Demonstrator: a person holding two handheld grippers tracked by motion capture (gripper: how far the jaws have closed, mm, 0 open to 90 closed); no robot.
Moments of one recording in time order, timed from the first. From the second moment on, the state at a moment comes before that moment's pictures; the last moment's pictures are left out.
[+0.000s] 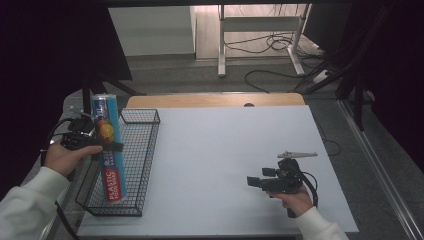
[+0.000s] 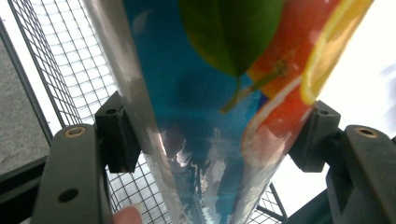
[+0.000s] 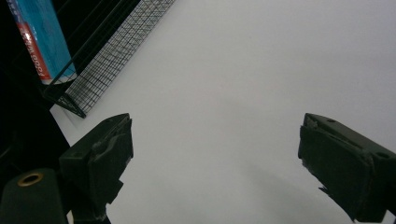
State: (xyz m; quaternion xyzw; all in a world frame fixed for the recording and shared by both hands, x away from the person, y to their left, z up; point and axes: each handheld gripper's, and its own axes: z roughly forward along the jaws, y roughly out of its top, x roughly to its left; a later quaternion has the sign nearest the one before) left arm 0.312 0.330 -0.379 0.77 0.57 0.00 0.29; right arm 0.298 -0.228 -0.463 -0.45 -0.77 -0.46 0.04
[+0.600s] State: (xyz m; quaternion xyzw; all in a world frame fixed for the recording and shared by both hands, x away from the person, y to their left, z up) left arm 0.332 0.324 -0.412 0.78 0.58 -0.01 0.24; right arm 0.298 -0.226 -0.466 -0.45 -0.77 -0.45 0.04
